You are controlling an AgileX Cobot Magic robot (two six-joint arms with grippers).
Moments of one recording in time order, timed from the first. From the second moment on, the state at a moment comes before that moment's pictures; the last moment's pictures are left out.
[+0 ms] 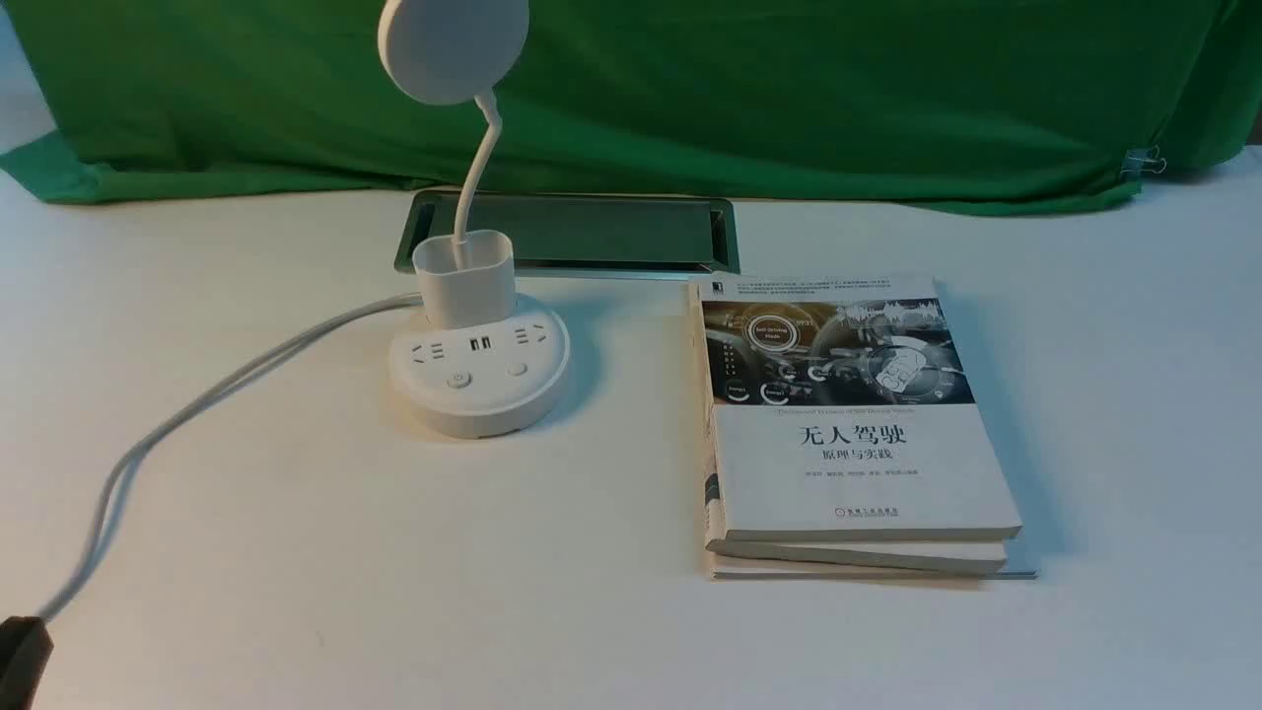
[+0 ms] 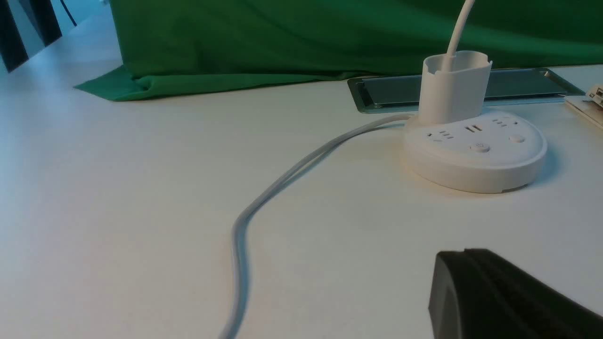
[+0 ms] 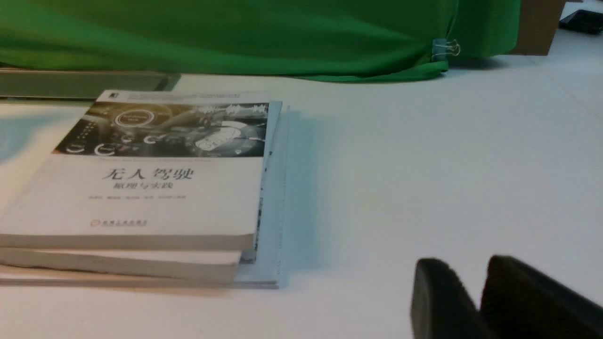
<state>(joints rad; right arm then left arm) 0.06 0.00 0.01 -0.04 0.24 0.06 -0.08 0.00 0.01 -0.04 0.23 0.08</state>
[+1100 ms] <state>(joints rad) 0.06 0.00 0.01 -0.04 0.24 0.06 -0.08 0.00 0.01 0.02 0.19 0.10</state>
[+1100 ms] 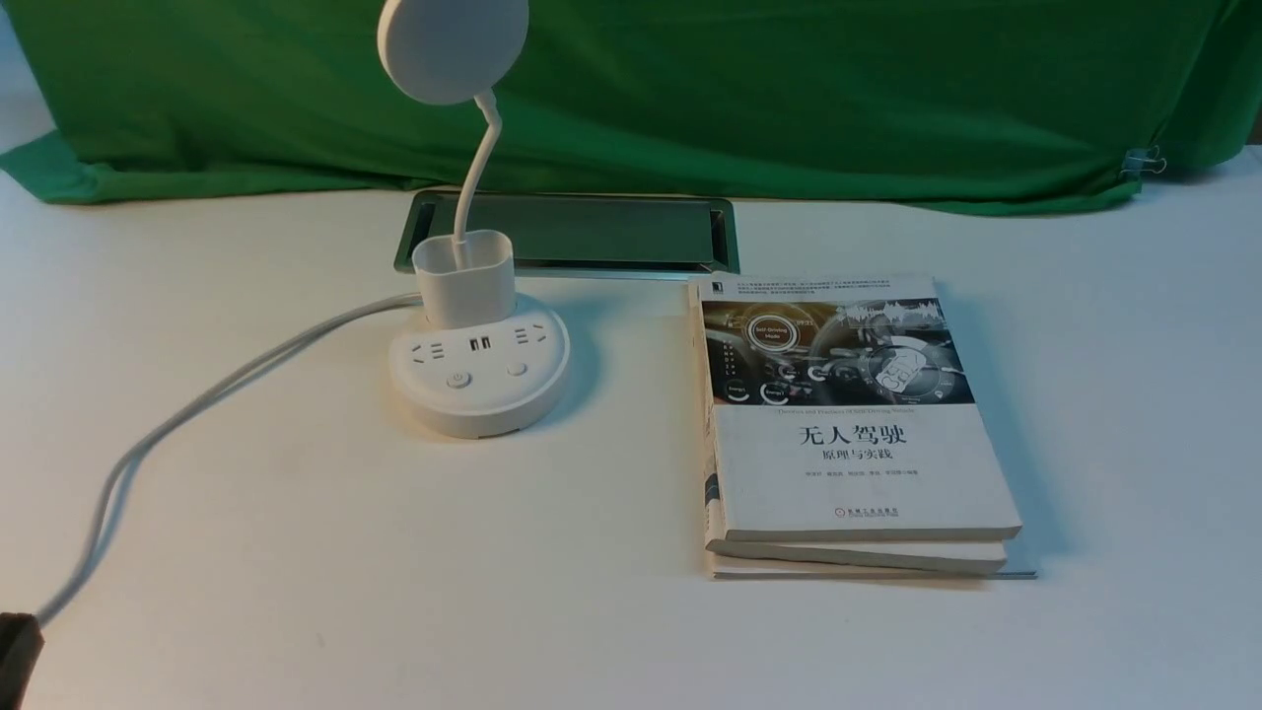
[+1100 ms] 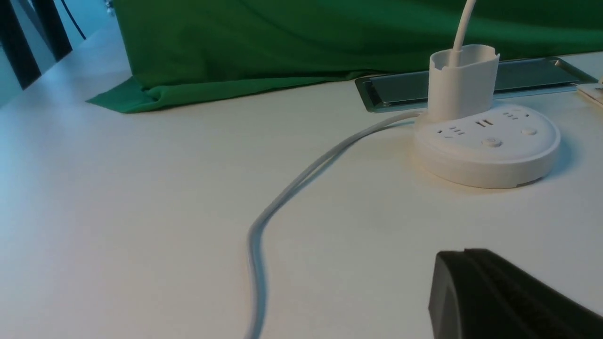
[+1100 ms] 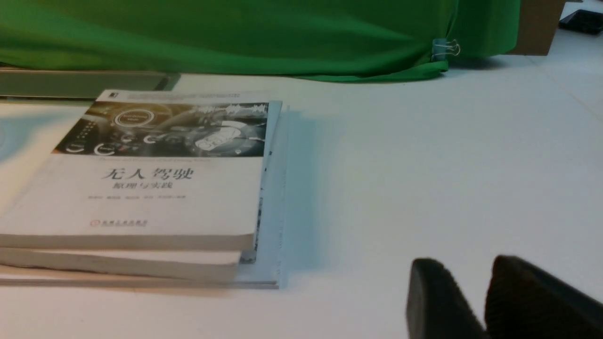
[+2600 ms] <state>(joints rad) 0.06 0.00 0.01 -0.04 0.24 0.06 -0.10 1.12 -0.62 -0.29 0.25 -0.11</state>
